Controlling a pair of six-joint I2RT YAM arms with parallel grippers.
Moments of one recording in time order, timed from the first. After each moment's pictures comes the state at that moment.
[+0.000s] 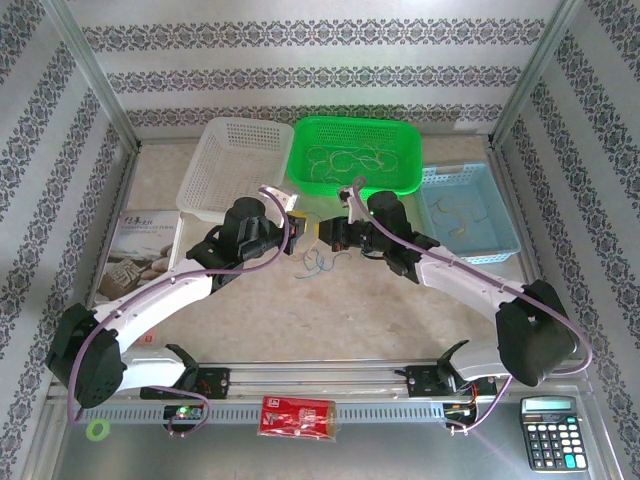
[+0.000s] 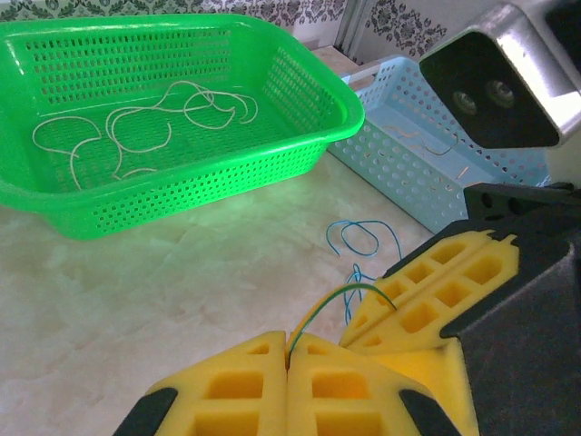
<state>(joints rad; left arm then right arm) -0.62 1.26 0.86 0.01 0.12 -0.19 0.59 1.38 0.84 0.14 -0.50 0.57</state>
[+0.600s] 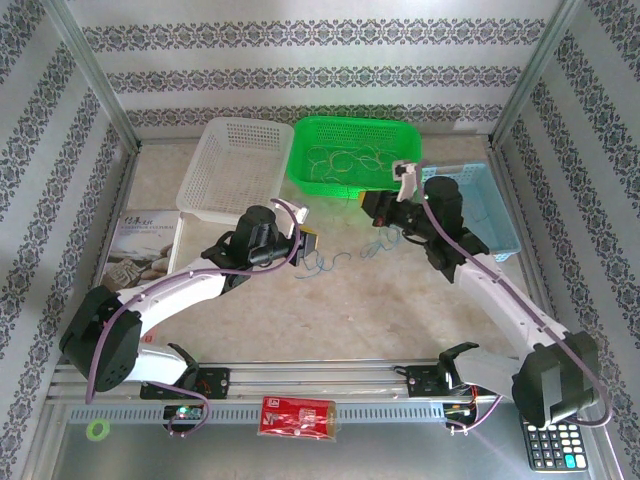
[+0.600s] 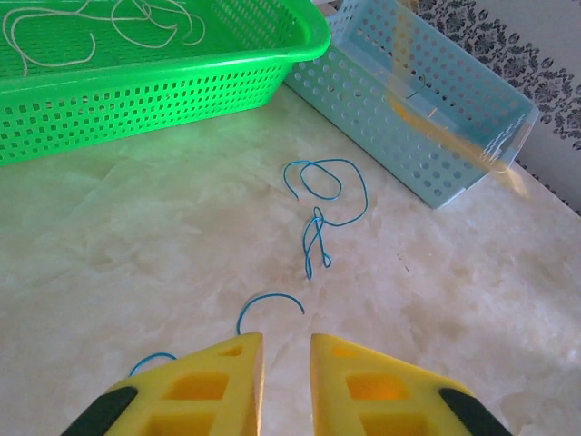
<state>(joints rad) -0.62 1.36 0.79 0.12 0.25 -0.25 0.31 1.14 0.85 0.03 -0.51 0.54</state>
